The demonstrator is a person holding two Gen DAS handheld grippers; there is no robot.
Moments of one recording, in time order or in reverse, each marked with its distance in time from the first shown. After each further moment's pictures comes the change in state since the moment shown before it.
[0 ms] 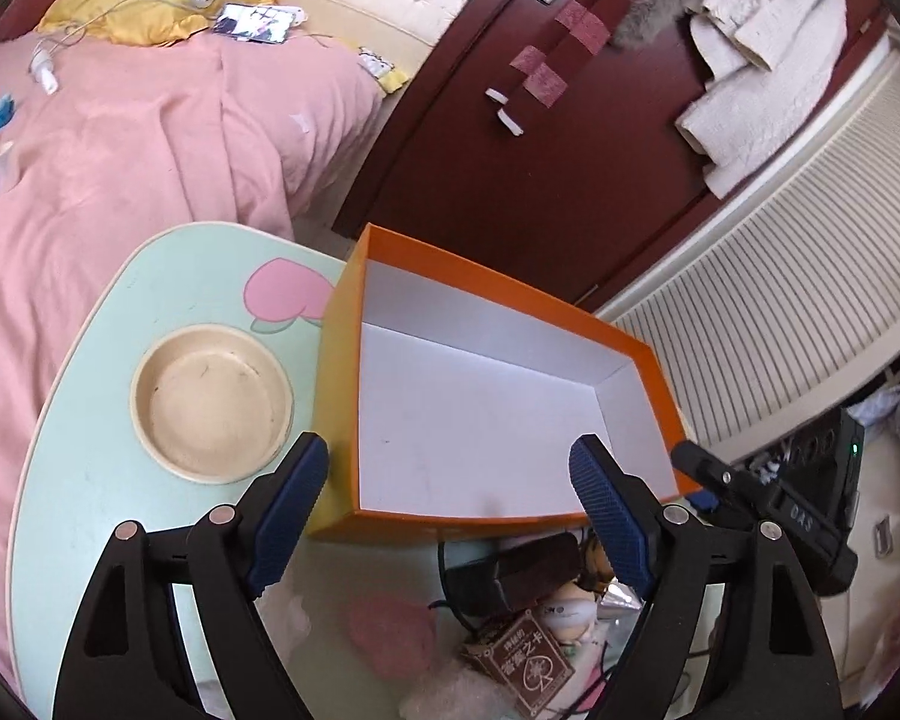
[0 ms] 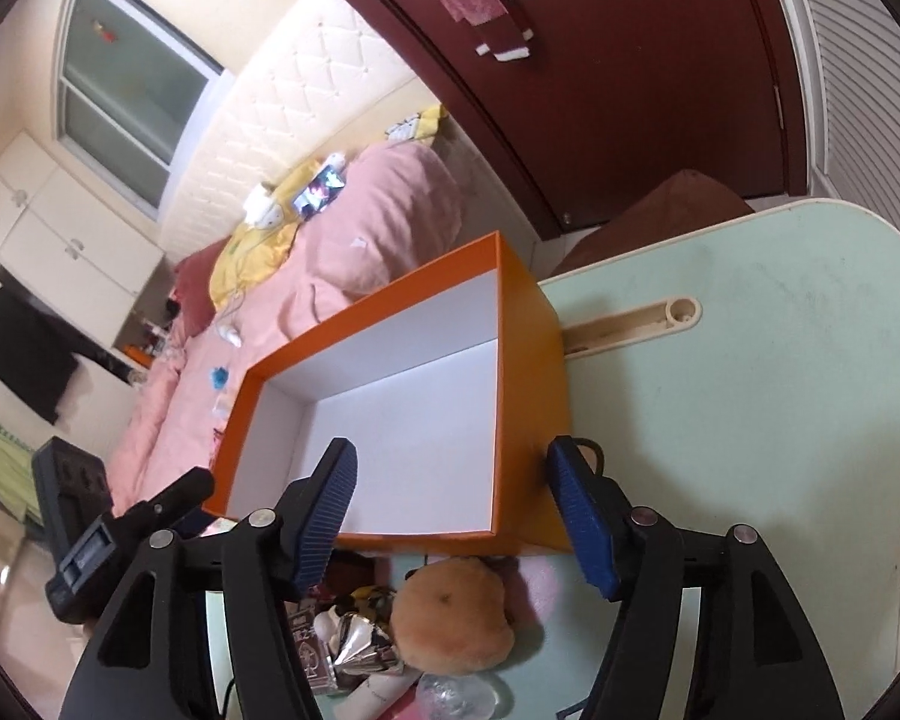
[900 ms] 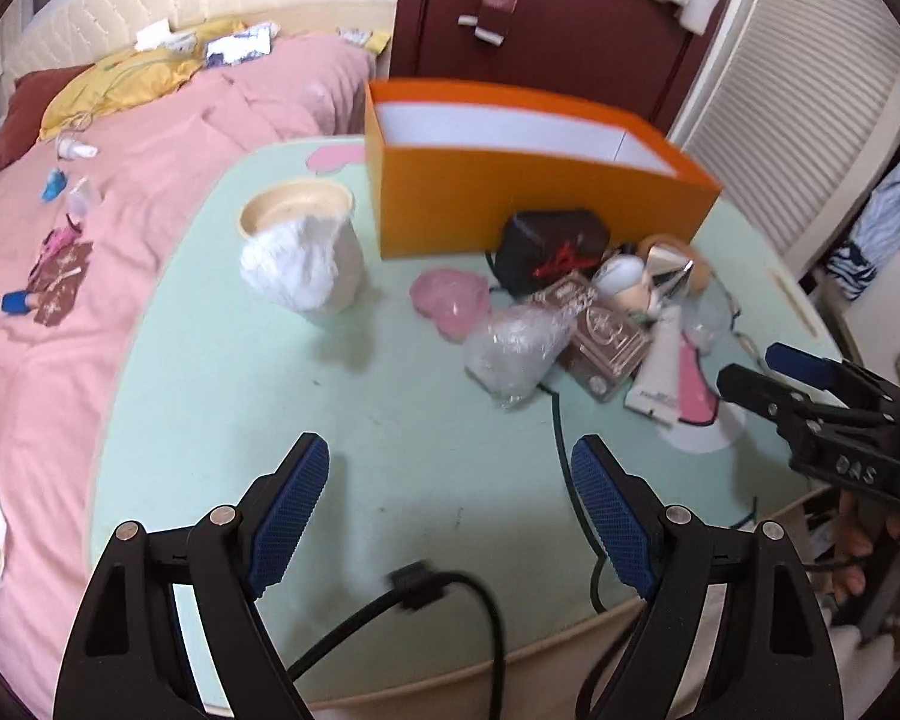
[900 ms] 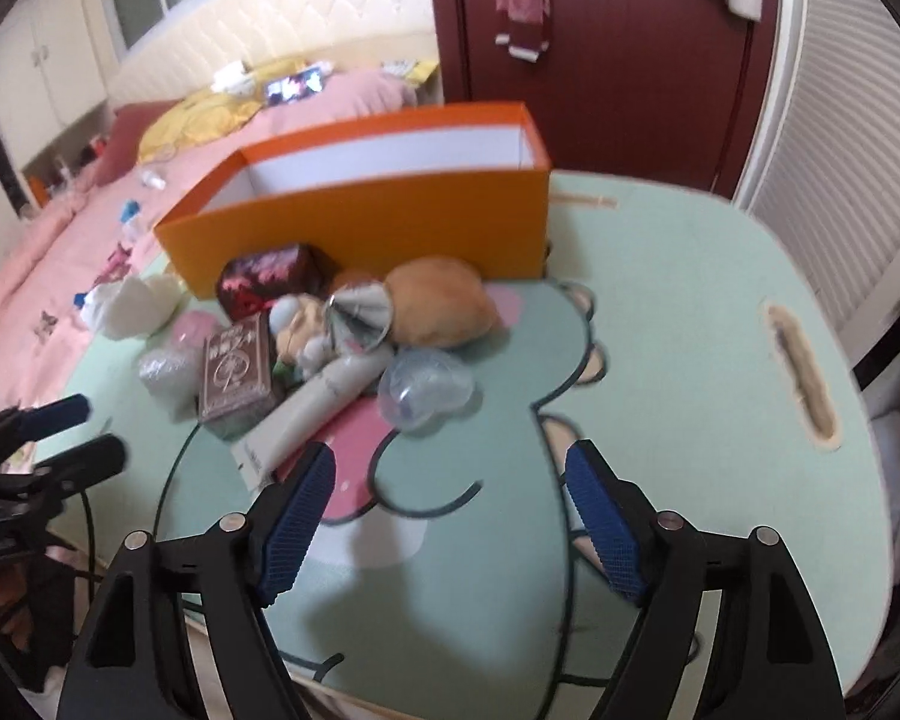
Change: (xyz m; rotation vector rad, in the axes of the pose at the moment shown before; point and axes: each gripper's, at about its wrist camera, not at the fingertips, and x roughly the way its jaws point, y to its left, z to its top) left arm -0.055 -0.030 -0.131 0.293 0.125 0.285; right arm -0.009 0.085 -0.150 -0.333 0.055 -0.397
